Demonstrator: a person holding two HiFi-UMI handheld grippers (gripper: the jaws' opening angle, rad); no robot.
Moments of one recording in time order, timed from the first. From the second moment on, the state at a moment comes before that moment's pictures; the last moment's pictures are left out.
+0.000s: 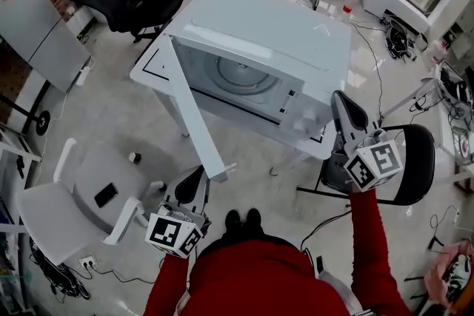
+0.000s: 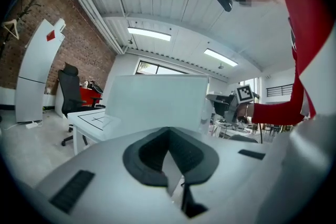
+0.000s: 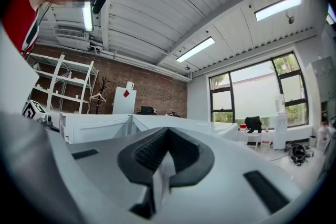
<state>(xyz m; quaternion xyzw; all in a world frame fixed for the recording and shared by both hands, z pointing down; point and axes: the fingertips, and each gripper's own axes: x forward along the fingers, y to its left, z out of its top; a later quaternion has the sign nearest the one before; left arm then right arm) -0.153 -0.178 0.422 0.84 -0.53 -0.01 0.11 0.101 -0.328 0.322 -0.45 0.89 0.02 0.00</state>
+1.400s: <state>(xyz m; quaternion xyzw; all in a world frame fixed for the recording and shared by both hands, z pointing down) -0.023 -0.316 0.412 0.84 -0.53 -0.02 0.13 0.095 -0.318 0.320 -0.42 0.91 -0.01 0.04</state>
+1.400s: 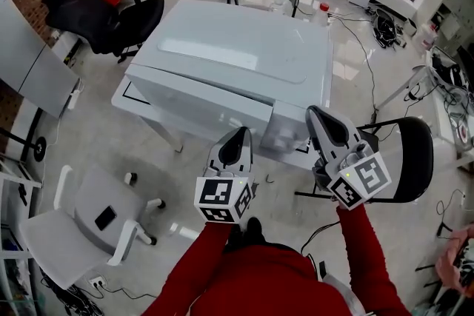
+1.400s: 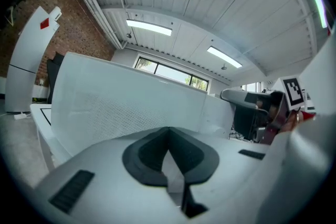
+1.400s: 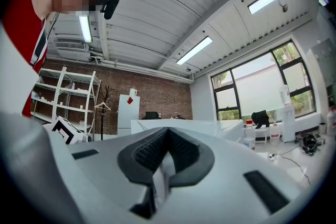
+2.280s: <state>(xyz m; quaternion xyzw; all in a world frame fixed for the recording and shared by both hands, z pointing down) -0.022 -0.330 0.410 0.84 -0.53 -0.01 0.12 0.093 -0.318 0.317 -0.40 0.91 -0.02 0.05</state>
